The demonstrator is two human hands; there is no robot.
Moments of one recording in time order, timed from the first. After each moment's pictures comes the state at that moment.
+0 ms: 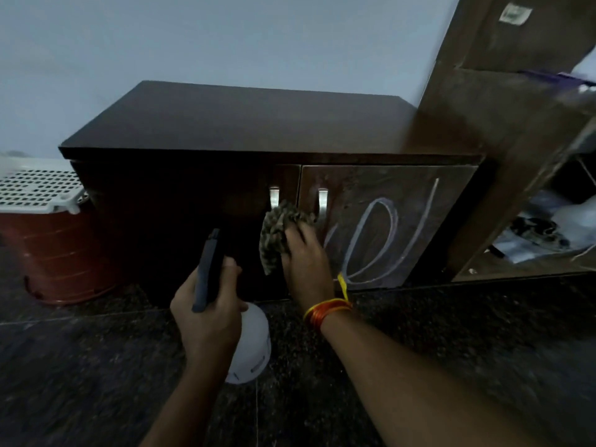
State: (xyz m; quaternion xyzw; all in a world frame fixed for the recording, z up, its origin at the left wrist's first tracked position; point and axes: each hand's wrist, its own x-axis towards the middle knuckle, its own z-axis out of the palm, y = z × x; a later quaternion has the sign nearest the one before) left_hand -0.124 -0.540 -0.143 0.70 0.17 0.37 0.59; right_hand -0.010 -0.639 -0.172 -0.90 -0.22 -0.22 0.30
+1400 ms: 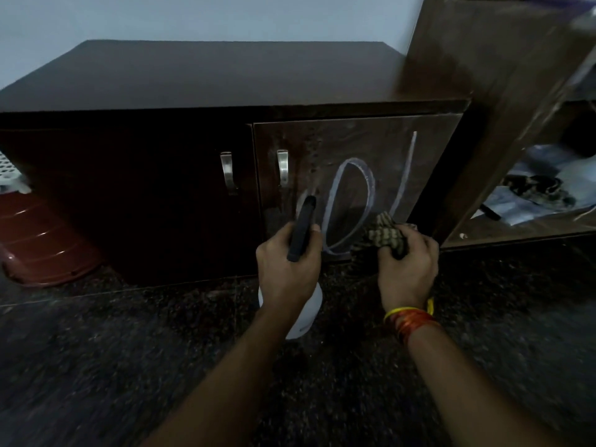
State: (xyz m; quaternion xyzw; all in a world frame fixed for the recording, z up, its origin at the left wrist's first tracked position) left_hand -0.062 -0.659 -0.166 0.77 0.05 0.27 0.57; right_hand -0.022 -0.810 -0.194 -0.83 0.12 -0.30 0.45
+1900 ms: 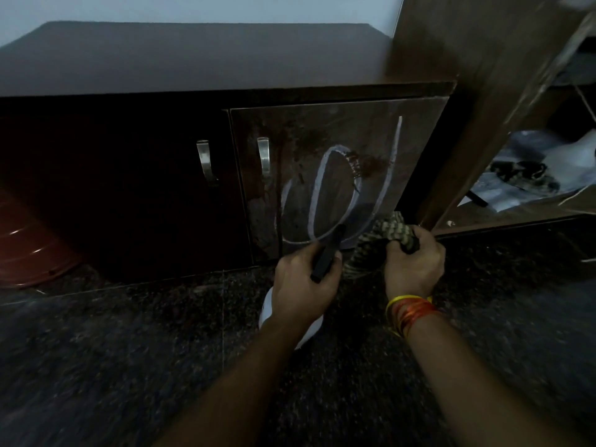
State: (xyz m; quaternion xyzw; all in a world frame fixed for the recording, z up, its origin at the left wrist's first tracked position) left_hand -0.061 -0.683 -0.212 0.84 -0.05 0.21 0.49; right_hand -0.018 -0.833 -0.202 -0.80 0.25 -0.27 0.47
